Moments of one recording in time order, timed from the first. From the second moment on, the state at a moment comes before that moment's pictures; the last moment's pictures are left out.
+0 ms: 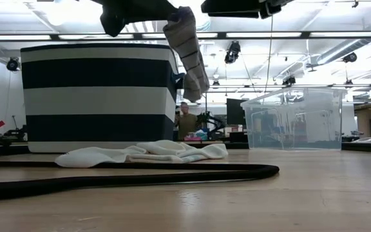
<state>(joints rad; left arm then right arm) -0.42 1.42 0.86 0.32 -0.75 -0.21 0.51 1.60 0.85 0.52 0.87 -0.19</state>
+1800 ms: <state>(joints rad) -0.41 1.47 0.86 0.49 -0.58 -0.17 0.48 1.66 0.89 0.26 1.24 -0.18</state>
